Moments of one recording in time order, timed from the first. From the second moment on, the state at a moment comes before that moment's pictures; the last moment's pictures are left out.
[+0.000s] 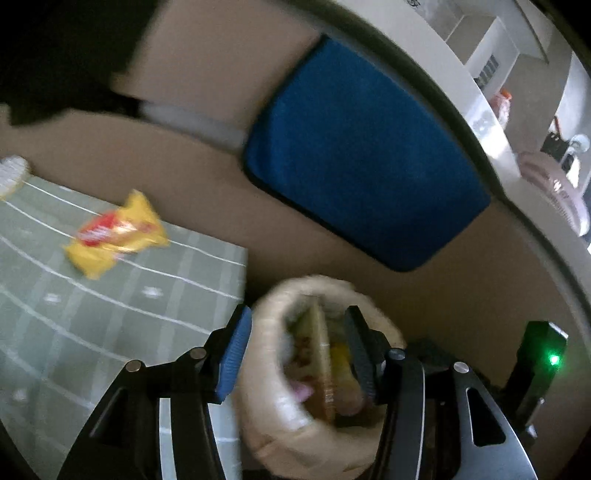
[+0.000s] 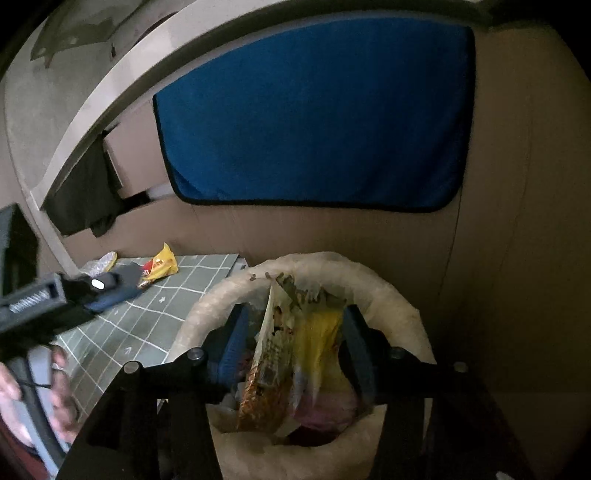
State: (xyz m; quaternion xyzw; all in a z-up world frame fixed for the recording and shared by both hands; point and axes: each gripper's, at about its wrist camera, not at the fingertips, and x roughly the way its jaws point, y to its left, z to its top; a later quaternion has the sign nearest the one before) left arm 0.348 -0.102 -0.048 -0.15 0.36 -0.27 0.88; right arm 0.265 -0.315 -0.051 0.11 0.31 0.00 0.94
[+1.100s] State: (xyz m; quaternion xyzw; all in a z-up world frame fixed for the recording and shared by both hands) left arm 0.215 0.205 0.020 -0.04 0.24 0.10 0.97; right arm 0.359 -0.055 -0.041 -0.03 0.37 0.14 0.92
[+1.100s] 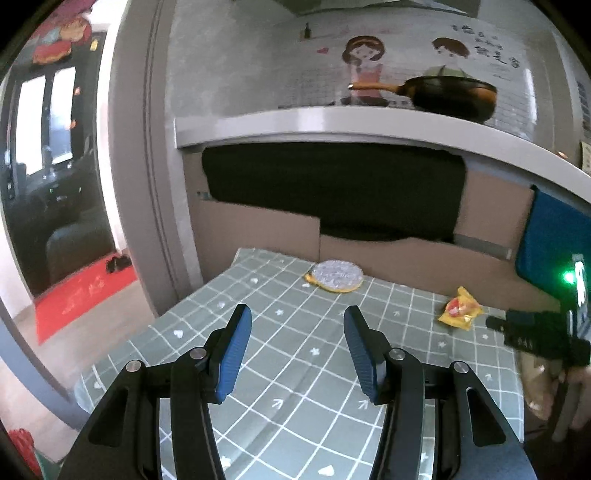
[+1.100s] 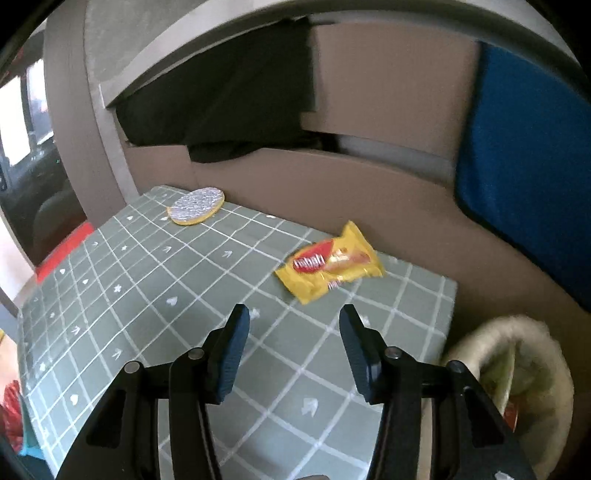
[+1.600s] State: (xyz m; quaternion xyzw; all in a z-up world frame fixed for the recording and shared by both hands) left arm 0.300 0.233 -0.061 -0.15 0.33 0.02 0.93; right arm 0.491 -0.064 -0.092 0.00 0.43 0.07 0.90
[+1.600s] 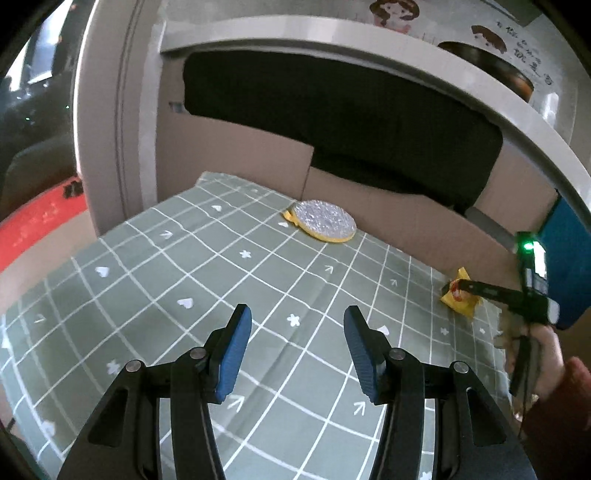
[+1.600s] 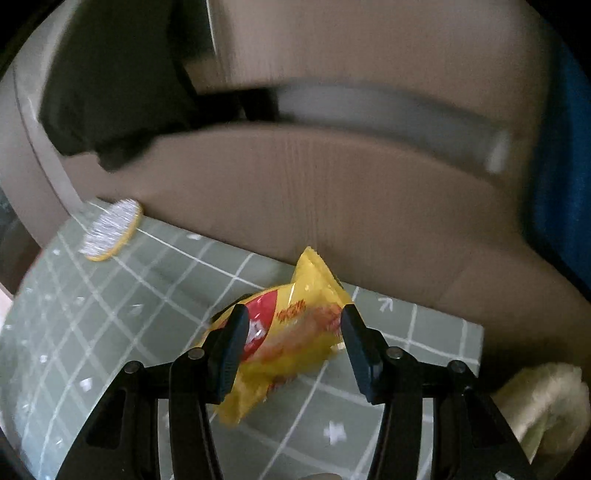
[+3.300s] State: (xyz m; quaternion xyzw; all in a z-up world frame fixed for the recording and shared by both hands) left arm 0.346 0.171 -0.110 -0.09 0.49 -0.11 0.86; right arm 0.393 -0.068 -0.114 0.03 0.45 0.13 0.88
